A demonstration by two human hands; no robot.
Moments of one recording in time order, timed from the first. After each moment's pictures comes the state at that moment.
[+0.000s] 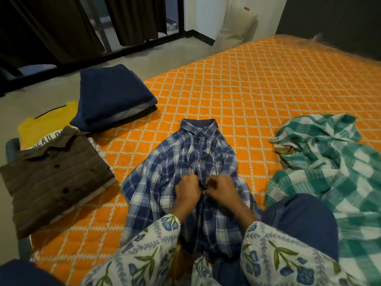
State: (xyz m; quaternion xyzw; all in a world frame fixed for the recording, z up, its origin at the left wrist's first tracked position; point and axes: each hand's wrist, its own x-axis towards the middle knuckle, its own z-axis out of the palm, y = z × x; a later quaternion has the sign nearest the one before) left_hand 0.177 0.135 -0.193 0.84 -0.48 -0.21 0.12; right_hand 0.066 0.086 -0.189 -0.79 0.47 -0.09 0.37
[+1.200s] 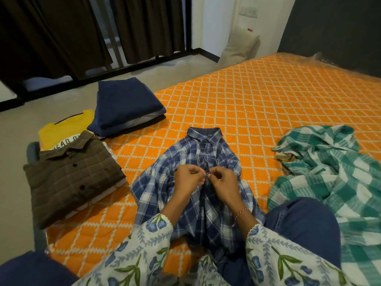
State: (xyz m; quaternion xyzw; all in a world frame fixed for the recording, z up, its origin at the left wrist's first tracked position) left_hand 0.189 0.155 -0.126 0.73 -0.28 -0.38 0.49; right_hand 0.081 0.110 -0.144 -0.72 0.47 -0.29 0.42
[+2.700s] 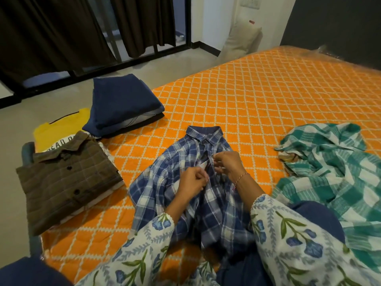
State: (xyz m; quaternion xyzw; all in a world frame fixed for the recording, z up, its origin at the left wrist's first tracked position) left_hand 0.198 0.129 -0.162 0.75 -0.41 -0.36 0.38; right_hand 0.103 0.031 -0.134 -0.46 0.57 -0.26 0.63
